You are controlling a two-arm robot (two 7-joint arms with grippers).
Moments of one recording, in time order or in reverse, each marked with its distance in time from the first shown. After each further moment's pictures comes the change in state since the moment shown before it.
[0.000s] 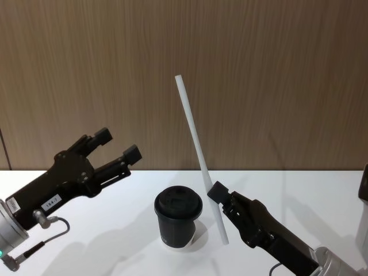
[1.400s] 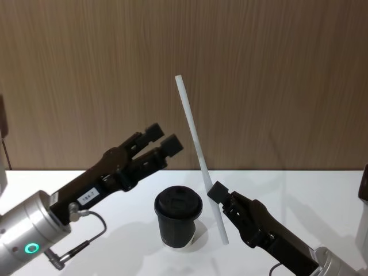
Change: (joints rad) left arm -0.101 -0.076 0.118 0.058 -0.223 0.079 -0.116; right arm 0.000 0.000 0.000 0.000 0.000 0.000 0.000
